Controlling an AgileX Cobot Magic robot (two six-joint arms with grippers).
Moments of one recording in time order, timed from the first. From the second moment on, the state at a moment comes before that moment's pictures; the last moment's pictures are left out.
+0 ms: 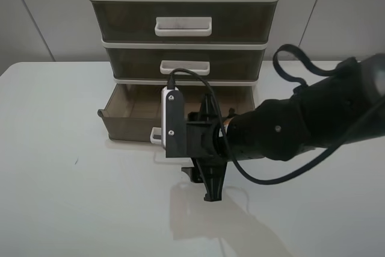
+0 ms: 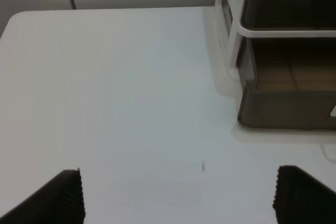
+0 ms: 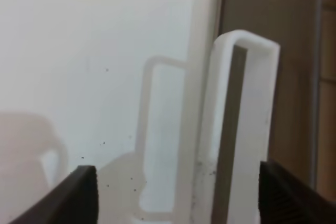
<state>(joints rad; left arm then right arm) -0.06 0.00 -0.51 0.00 1.06 0.00 0.86 1.77 -0.71 0.46 -0.09 -1.32</state>
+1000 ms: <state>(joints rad) -0.06 0.00 -0.51 0.00 1.06 0.00 0.27 0.94 -0.56 0.23 0.46 -0.15</state>
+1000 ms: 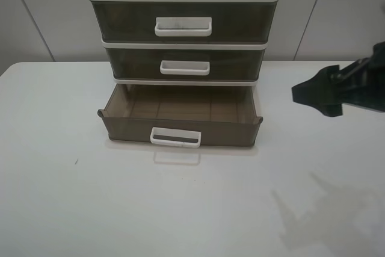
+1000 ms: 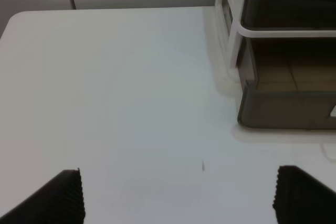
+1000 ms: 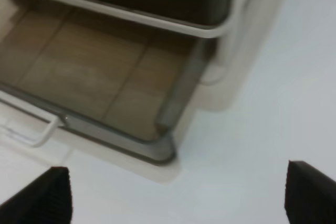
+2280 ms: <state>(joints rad) -0.06 0.00 -0.51 0.00 1.06 0.00 0.09 0.08 -0.53 -0.10 1.08 0.01</state>
